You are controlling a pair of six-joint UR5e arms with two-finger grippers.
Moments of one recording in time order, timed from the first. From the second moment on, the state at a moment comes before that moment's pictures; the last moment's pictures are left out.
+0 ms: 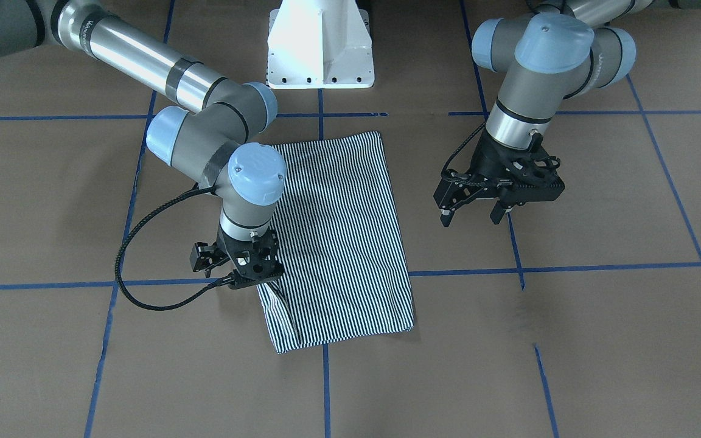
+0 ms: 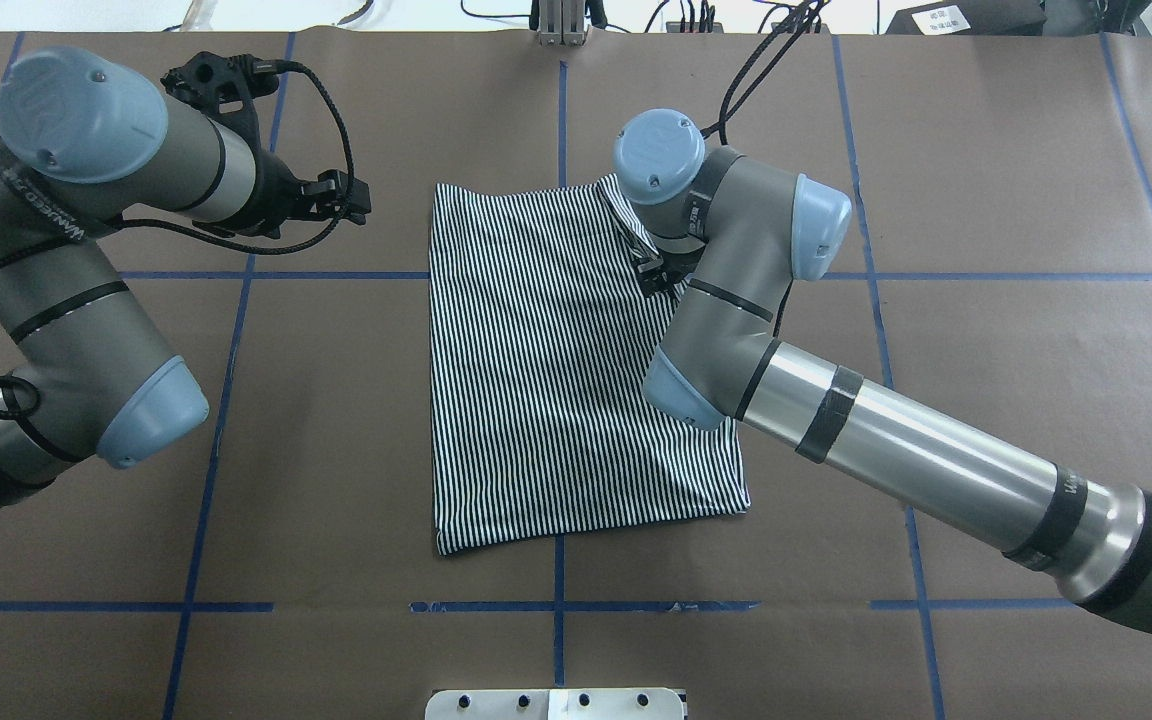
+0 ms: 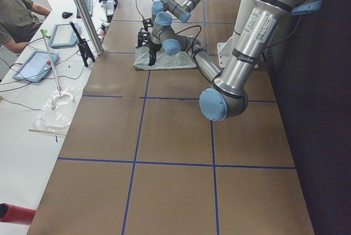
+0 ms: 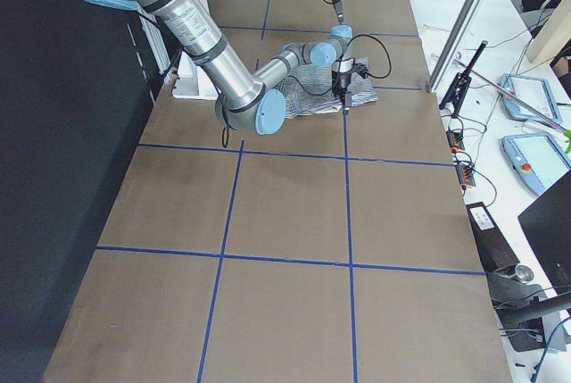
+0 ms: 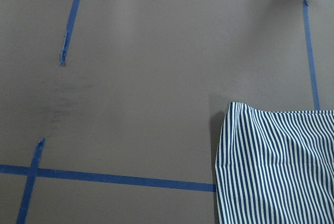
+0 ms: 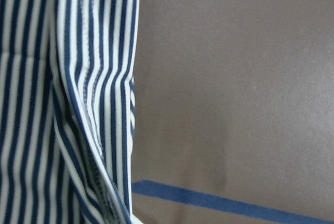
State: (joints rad) left arm -0.79 -2.05 -1.79 -1.82 -1.86 -1.20; right arm 0.66 -0.74 1.25 -1.65 1.74 0.68
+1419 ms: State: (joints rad) left arm -0.63 -2.05 -1.87 -1.84 -1.93 -1.66; right arm 0.80 -0.87 1.53 -1.63 2.03 0.69
